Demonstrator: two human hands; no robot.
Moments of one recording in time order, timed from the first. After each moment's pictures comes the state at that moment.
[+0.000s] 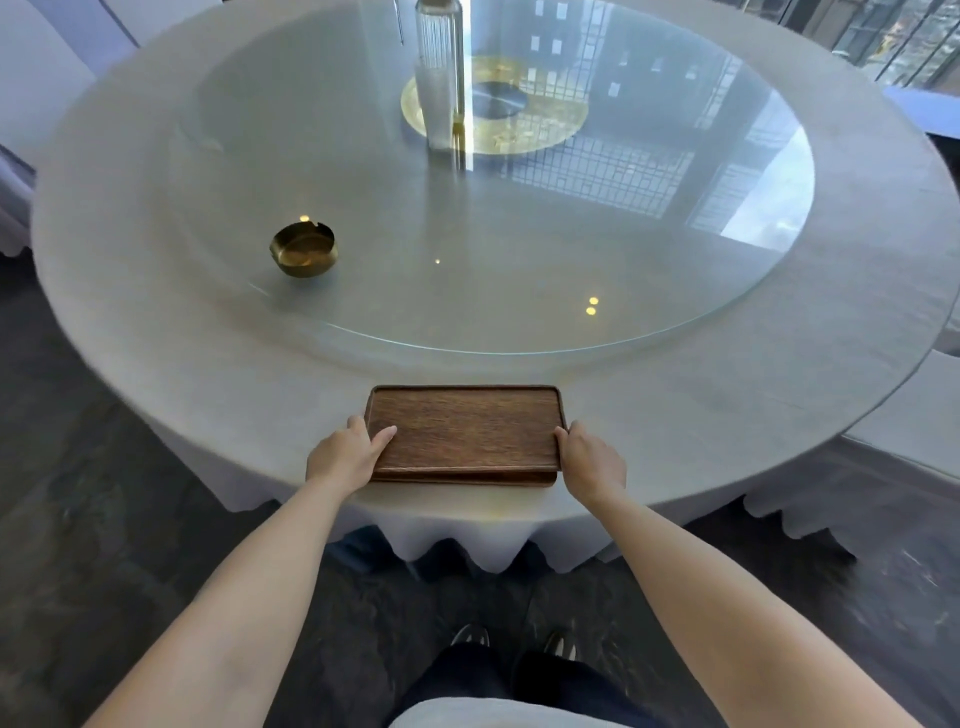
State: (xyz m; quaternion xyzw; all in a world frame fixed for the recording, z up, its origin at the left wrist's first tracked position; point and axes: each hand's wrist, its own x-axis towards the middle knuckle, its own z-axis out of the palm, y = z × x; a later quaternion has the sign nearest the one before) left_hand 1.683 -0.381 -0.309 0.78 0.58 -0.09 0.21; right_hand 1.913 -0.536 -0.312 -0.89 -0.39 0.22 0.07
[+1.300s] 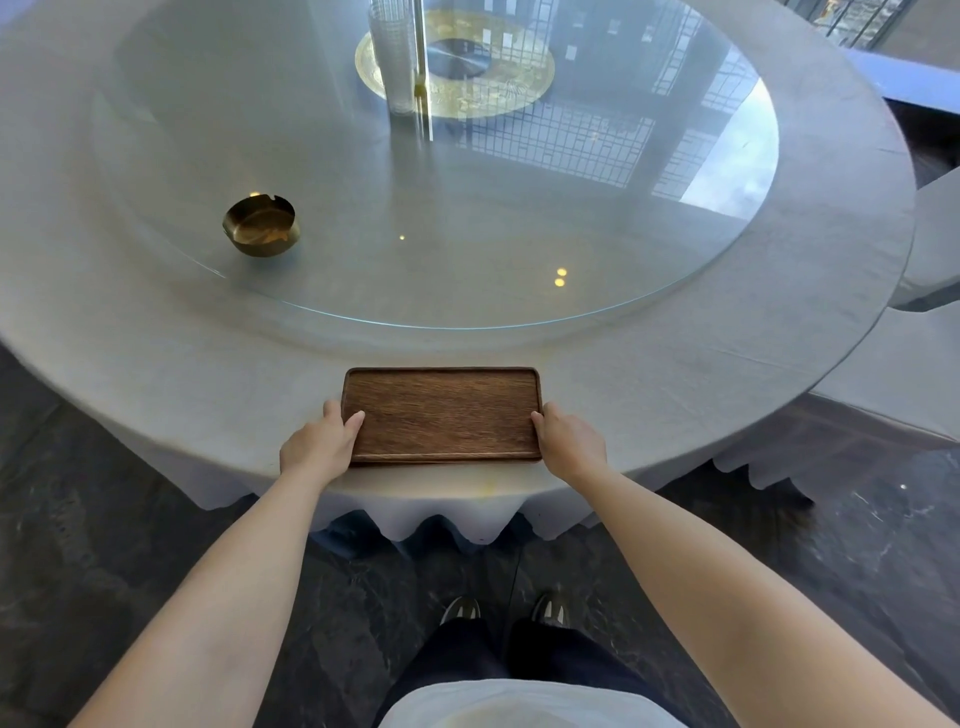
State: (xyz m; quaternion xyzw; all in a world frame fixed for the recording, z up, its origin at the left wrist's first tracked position) left_hand 1.673 -0.371 -0.330 0.80 0.56 -0.12 0.19; right_hand 1.899 -0.534 -0.326 -0.89 -0.39 0.25 0.05
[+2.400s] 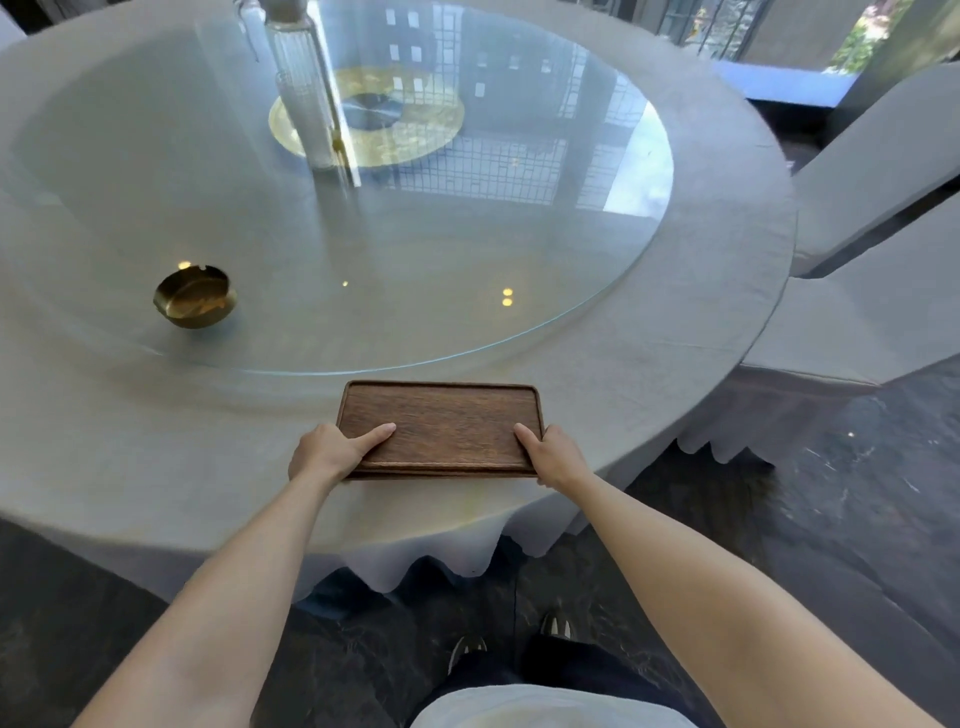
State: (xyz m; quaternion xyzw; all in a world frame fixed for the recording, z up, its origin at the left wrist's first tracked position) left_hand 1.721 -0.356 -0.312 0.72 0.59 -0.07 0.34; right_hand 1.904 -0.549 -0.327 -0.87 -0.15 0.38 0.27
